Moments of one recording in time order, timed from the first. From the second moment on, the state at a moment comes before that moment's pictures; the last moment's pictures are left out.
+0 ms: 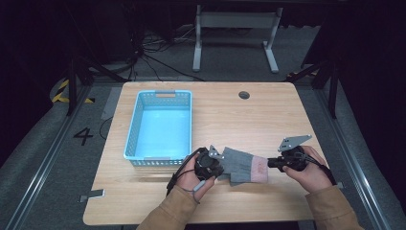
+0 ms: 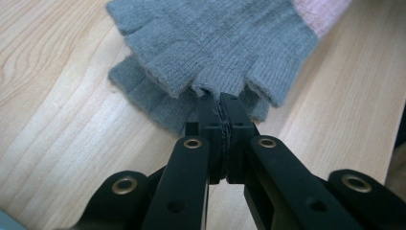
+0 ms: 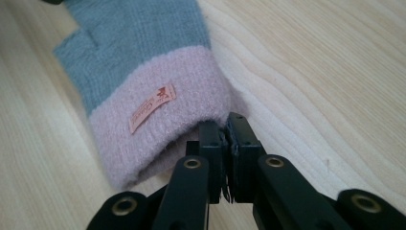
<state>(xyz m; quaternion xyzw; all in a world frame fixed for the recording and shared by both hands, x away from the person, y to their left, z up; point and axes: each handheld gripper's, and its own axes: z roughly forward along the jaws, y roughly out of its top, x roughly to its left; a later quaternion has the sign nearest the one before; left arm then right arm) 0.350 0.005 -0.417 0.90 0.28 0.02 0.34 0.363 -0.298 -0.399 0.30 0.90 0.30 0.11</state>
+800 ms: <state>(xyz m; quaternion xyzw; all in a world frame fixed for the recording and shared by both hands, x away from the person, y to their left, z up) 0.345 -0.001 -0.422 0.91 0.26 0.01 0.31 0.384 -0.288 -0.424 0.33 0.89 0.29 0.10</state>
